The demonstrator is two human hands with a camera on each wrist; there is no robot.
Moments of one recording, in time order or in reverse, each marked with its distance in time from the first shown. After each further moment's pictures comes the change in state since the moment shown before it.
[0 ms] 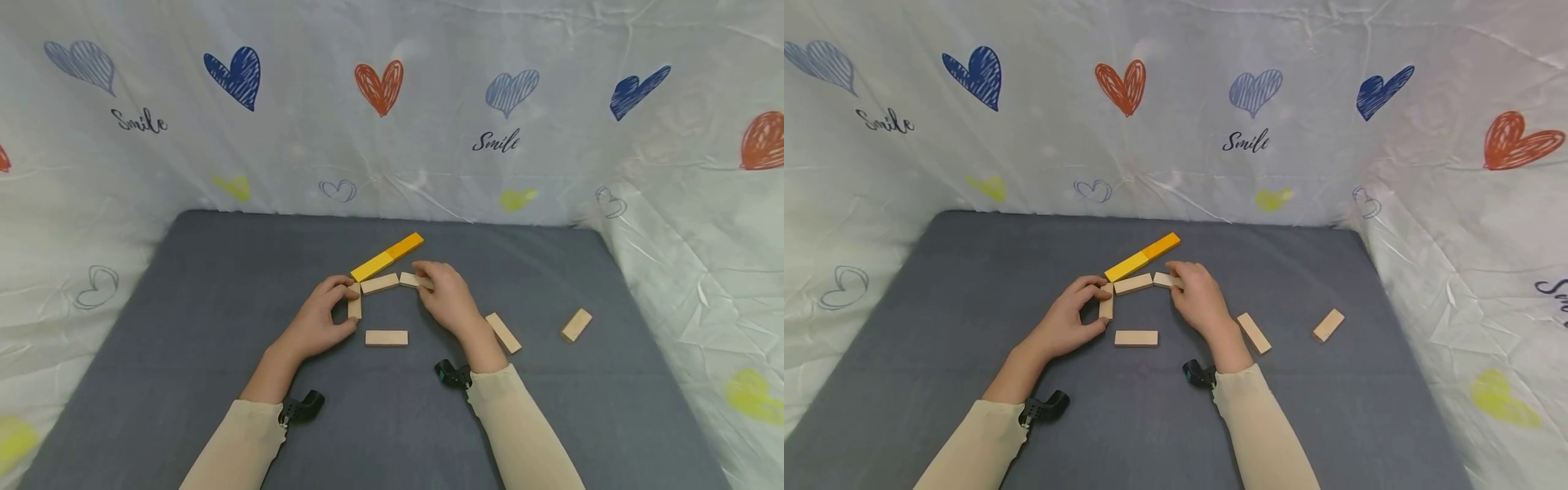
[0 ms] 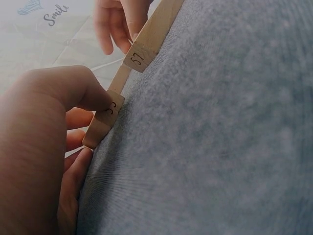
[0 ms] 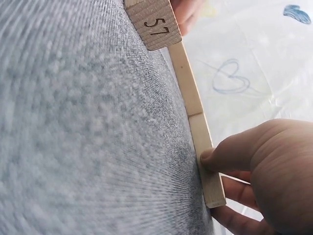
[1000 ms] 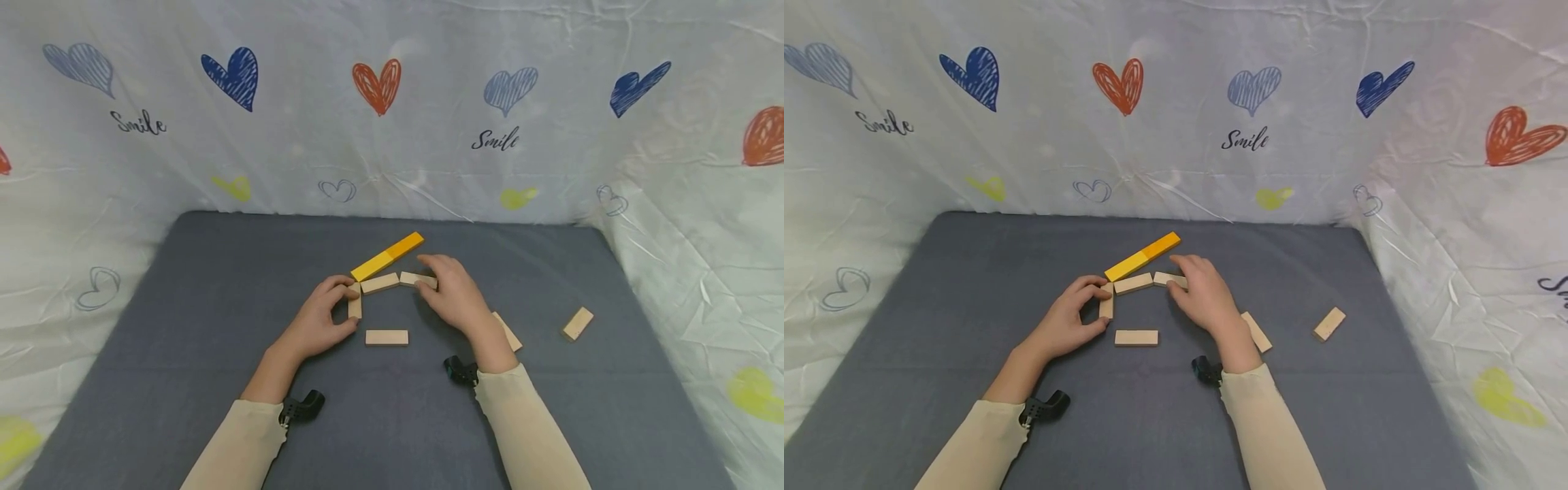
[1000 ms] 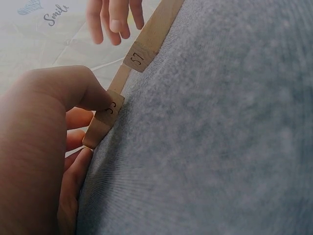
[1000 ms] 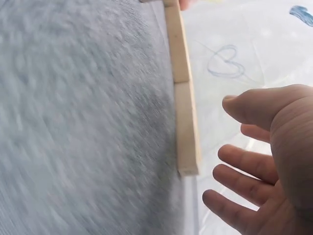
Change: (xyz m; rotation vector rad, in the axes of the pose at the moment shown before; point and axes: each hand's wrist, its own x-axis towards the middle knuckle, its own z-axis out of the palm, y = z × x) left_hand 0.000 -0.001 0.001 0.006 0.000 0.000; right_hand -0.002 -0.003 -0.021 -0.009 -0.057 0.022
